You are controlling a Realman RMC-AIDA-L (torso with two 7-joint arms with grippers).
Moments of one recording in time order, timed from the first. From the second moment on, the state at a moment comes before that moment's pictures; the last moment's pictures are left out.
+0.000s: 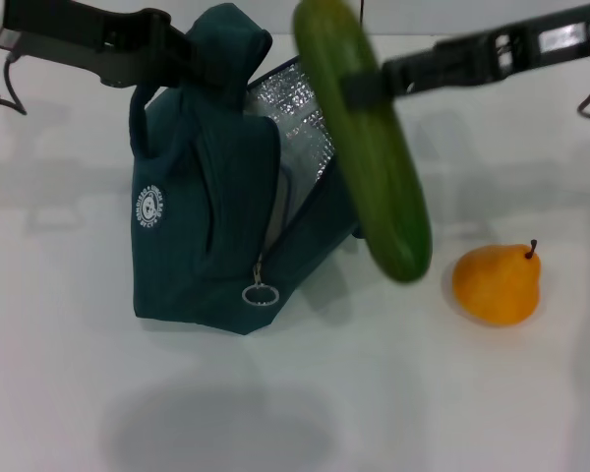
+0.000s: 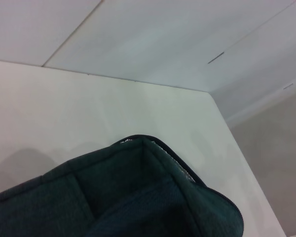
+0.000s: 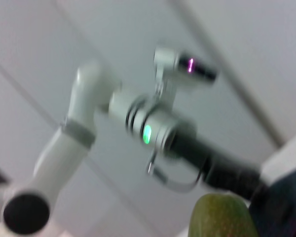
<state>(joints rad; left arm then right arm) -0.72 -1.93 0.77 1.07 2.11 1.77 -2.70 0.92 1.99 -0.85 -0.79 -1.82 -1.83 2.21</state>
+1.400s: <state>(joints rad) -0.71 -1.93 0.77 1.07 2.11 1.77 -2.69 0.80 2.03 -1.38 -0.49 -1.12 -1.30 1.50</state>
